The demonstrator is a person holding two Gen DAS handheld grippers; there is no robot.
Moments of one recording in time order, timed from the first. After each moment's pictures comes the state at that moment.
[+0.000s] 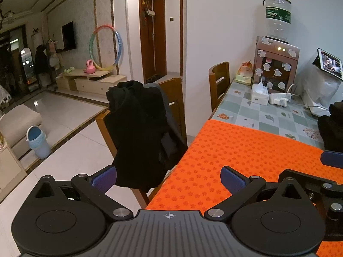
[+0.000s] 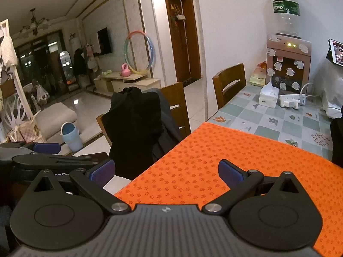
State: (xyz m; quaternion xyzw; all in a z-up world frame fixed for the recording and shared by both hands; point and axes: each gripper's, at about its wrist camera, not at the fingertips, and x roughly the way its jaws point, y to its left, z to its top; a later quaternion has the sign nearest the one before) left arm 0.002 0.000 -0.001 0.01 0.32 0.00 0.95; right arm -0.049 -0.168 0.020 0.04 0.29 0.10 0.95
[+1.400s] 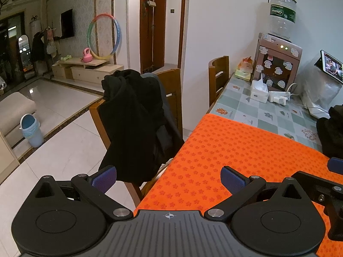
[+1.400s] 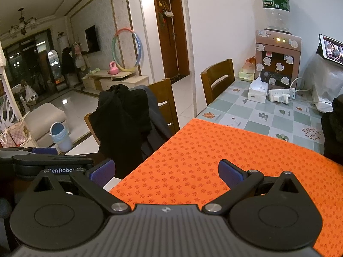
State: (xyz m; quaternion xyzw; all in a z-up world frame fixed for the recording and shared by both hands) left arm 0.017 0.010 -0.012 0.00 0.33 -0.02 0.94; right arm -0.042 -0.168 0.017 0.07 0.29 0.07 0.95
